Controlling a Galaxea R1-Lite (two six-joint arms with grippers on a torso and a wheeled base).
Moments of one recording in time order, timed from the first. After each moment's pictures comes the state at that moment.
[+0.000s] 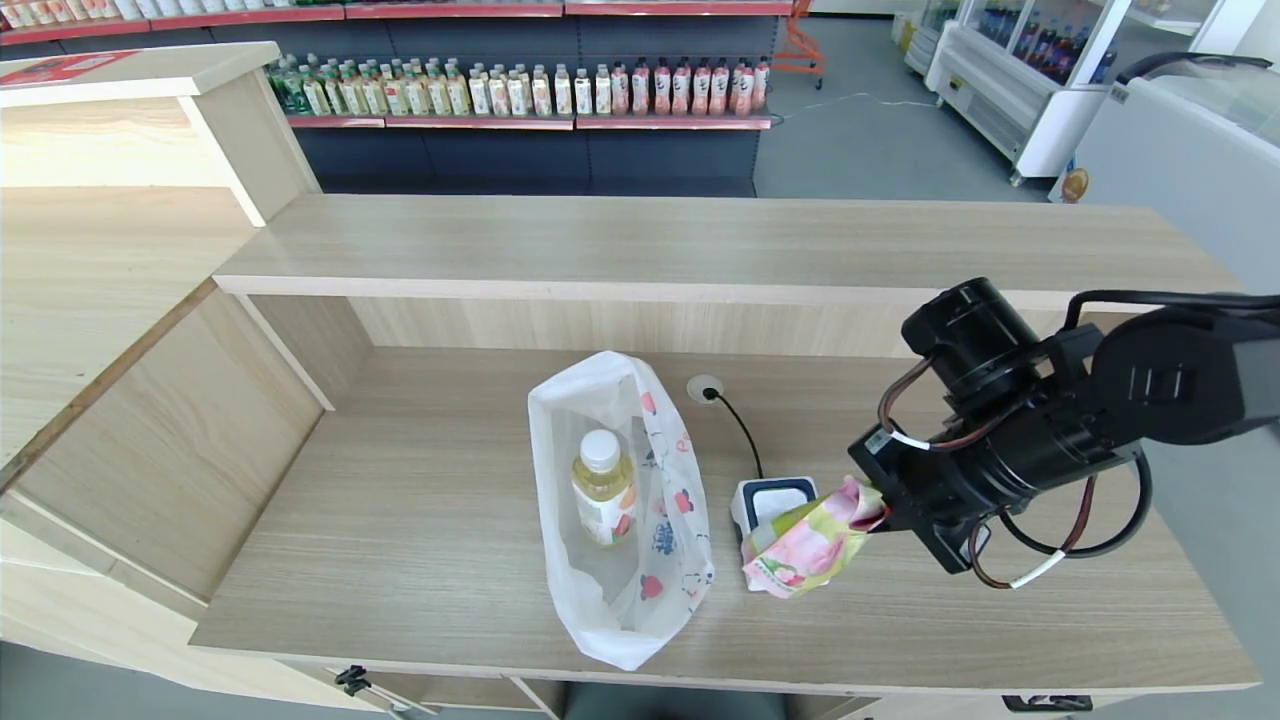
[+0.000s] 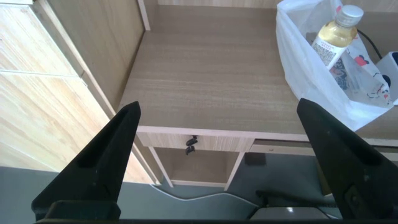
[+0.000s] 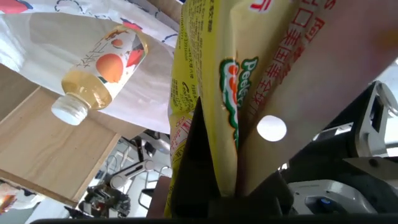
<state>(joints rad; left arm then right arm) 0.00 0.00 0.00 0.00 0.00 0.00 0.46 1.79 -1.23 0.42 0.14 1.30</state>
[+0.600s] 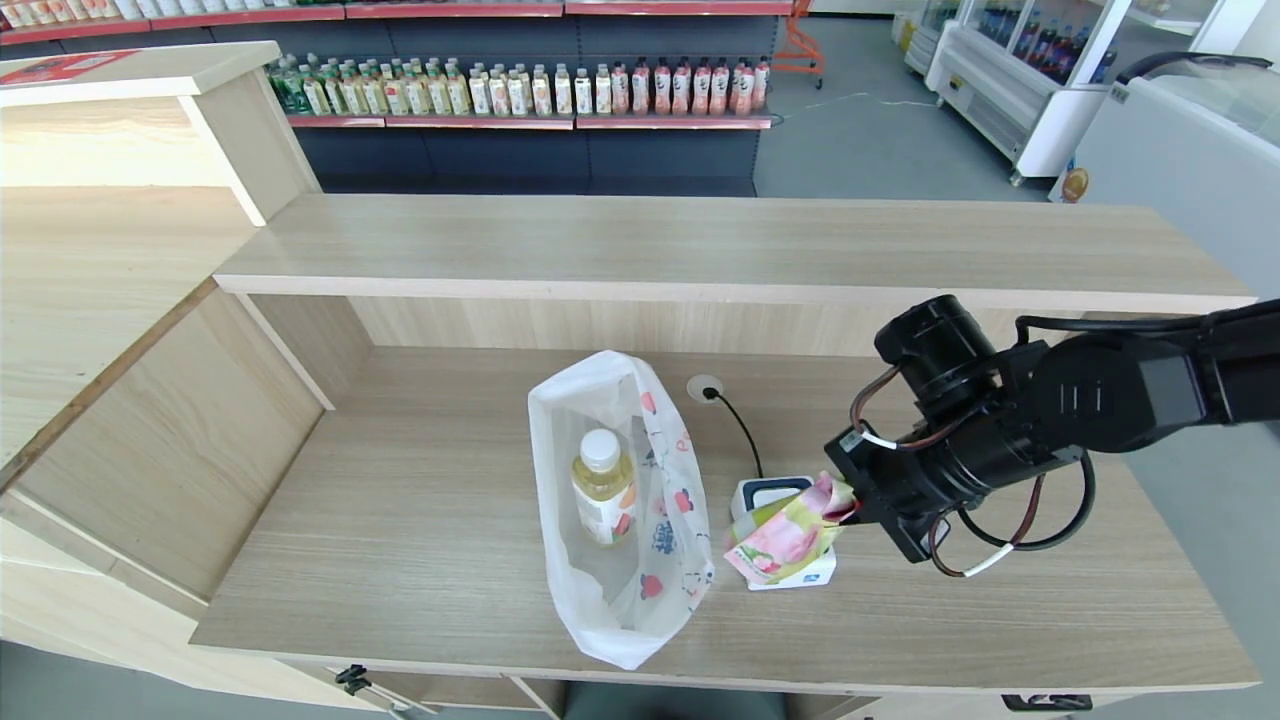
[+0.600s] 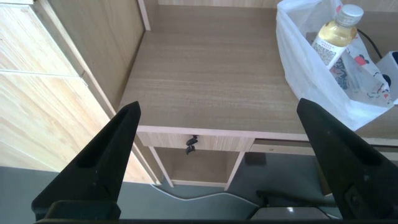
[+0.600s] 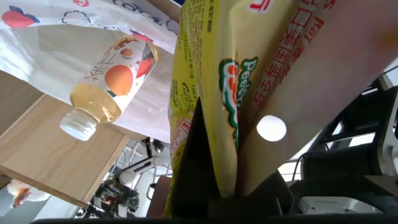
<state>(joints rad) 0.00 0.00 0.00 0.00 0.00 0.01 0.44 1.87 -1.24 0.32 0.18 1.30</state>
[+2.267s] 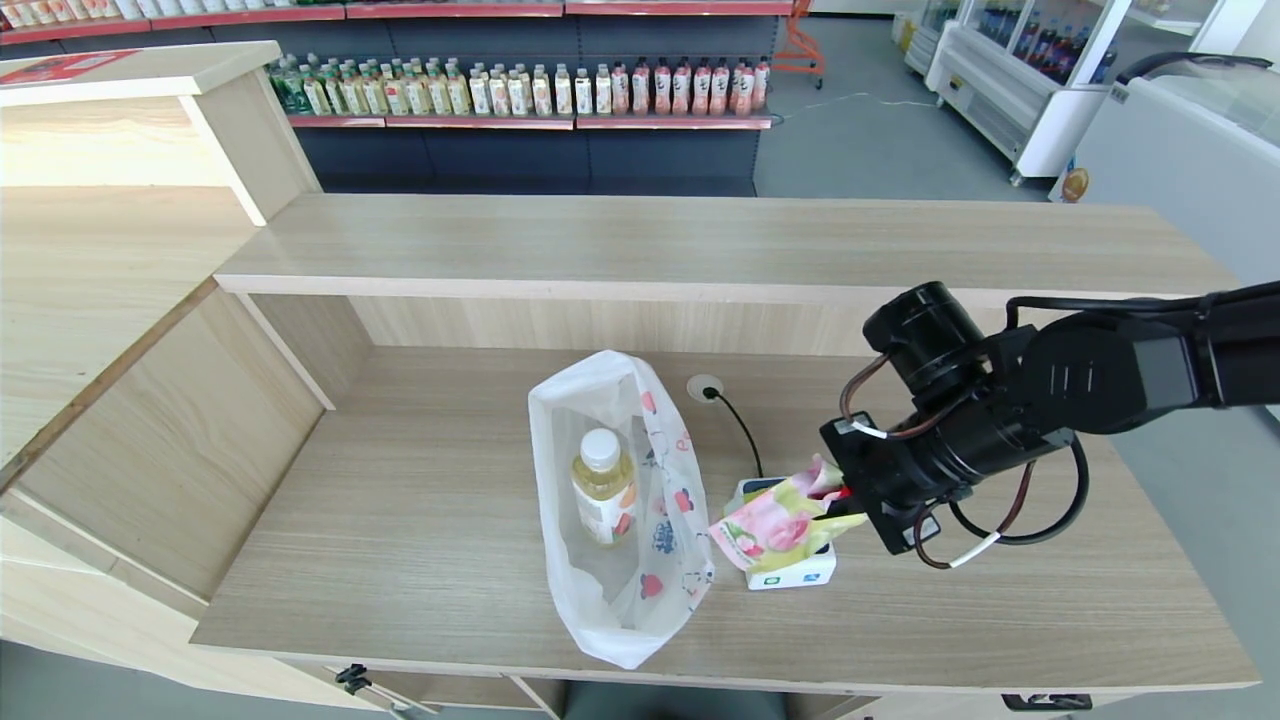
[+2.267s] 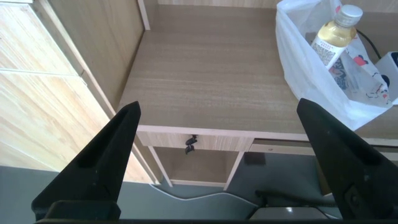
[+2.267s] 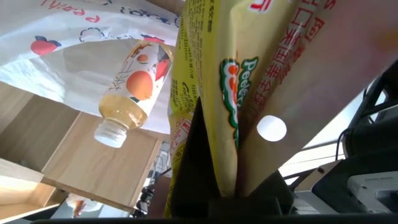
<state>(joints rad) 0.00 0.00 0.00 0.00 0.00 0.00 0.46 1.89 -1.31 0.39 0.18 1.54</state>
